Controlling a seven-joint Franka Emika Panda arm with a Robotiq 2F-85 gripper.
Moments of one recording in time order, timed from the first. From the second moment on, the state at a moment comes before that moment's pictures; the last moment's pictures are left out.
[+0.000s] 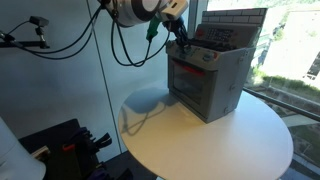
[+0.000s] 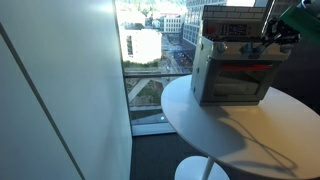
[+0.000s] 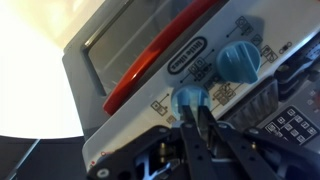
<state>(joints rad) -0.06 0.07 0.02 -2.19 -0.17 2.97 1.09</state>
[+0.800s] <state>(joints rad) -0.07 0.00 -0.02 -2.23 -0.20 3.03 1.19</state>
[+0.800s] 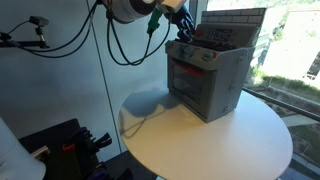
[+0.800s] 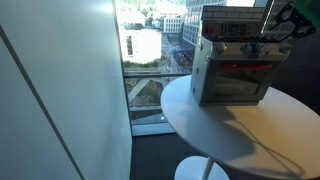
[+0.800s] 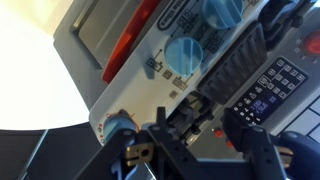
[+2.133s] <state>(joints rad) -0.03 -0.32 -0.01 -2.32 -0.01 2.41 0.62</state>
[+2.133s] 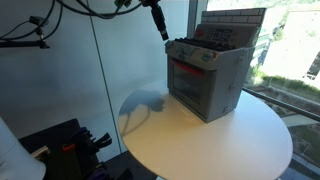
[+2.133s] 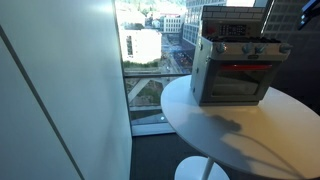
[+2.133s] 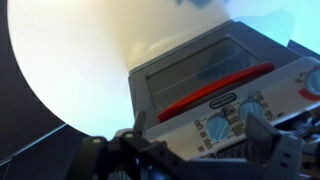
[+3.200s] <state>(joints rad) -0.03 -0.49 -0.01 -2.32 0.00 1.86 0.34</state>
